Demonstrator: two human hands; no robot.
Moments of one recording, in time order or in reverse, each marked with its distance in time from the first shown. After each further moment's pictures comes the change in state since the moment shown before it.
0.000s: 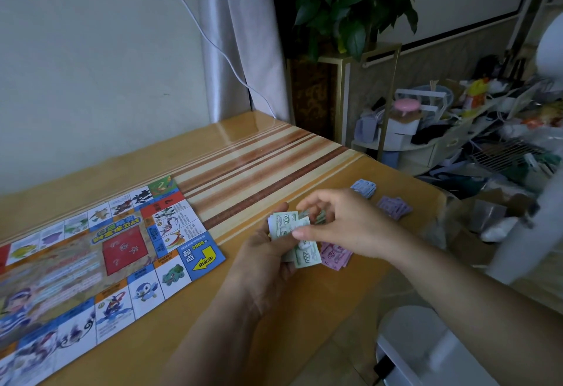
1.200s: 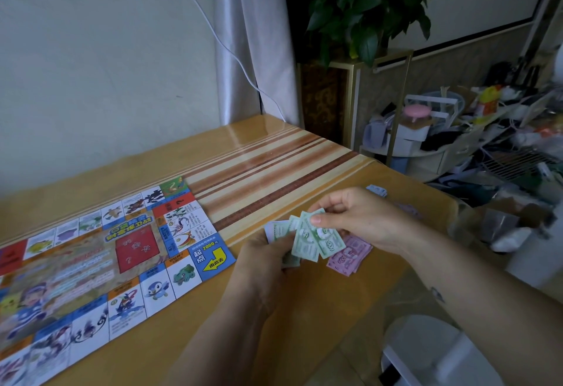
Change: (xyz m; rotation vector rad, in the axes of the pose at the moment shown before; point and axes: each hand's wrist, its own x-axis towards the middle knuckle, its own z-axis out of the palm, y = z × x) left_hand 0.002 0.001 -0.011 0.163 0.179 0.026; right_hand 0.018 0.006 -0.005 0.281 -0.108 0.158
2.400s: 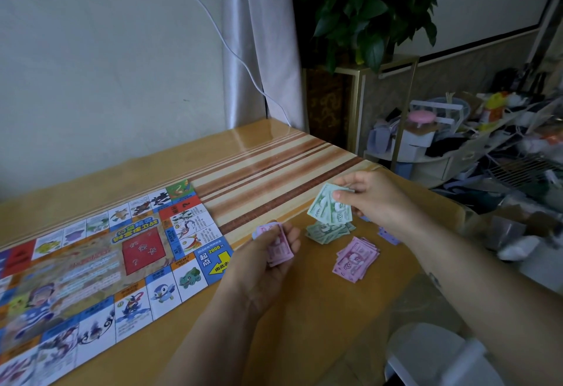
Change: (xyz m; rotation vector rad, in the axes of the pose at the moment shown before) left_hand 0.008 0.011 -0.011 -0.409 0.032 -0.124; right_hand 0.023 0.004 -0.016 -0.063 0.313 -0.032
